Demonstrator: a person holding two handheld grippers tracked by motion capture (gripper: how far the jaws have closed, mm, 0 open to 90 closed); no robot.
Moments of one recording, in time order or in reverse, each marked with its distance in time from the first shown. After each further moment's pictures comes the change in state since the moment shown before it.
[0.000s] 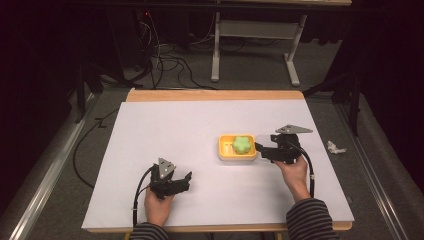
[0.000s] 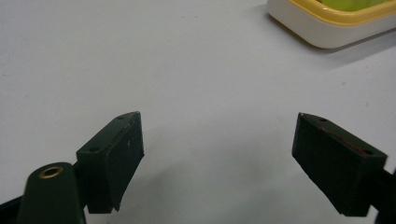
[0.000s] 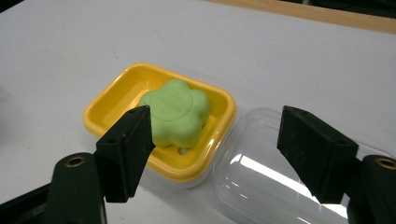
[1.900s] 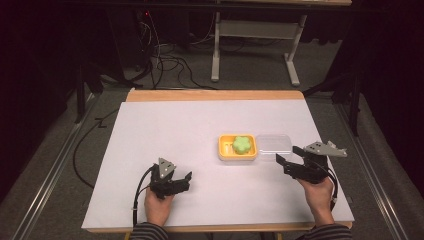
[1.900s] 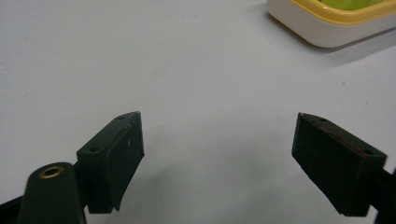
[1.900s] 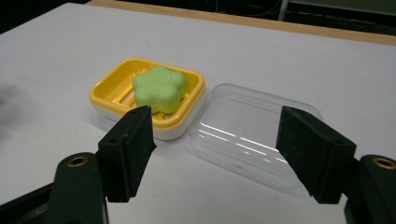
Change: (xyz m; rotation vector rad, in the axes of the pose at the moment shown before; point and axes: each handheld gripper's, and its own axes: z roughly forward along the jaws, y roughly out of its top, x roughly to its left) left arm 0.000 0.000 0.000 0.000 -0.002 -0.005; right arm -0.010 -0.041 -0.068 -0.103 -0.054 0.019
